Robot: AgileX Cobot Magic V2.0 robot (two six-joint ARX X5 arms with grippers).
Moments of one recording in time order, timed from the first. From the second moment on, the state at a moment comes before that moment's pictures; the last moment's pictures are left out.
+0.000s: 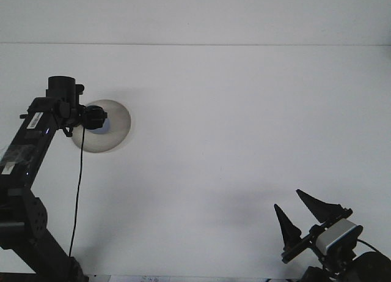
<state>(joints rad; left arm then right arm) 0.08 1.81 1.57 -0.69 -0.05 0.03 0.85 0.17 0.68 -0.62 0.27 0.13</state>
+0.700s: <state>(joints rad) 0.07 1.26 1.69 -0.76 0.08 -0.03 0.85 0.17 0.68 -0.62 0.42 0.13</state>
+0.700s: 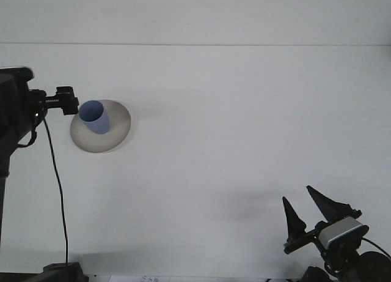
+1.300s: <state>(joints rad) -0.23 0.46 0.74 -0.51 0.22 -0.21 0.85 0.17 0.68 -0.62 0.55 0.10</state>
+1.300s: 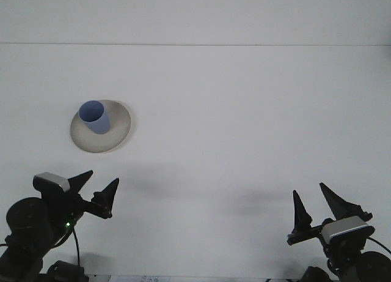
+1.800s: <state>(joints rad) -0.24 0.33 0.65 -0.51 0.22 -0.25 0.85 0.17 0.68 -0.66 0.55 0.10</state>
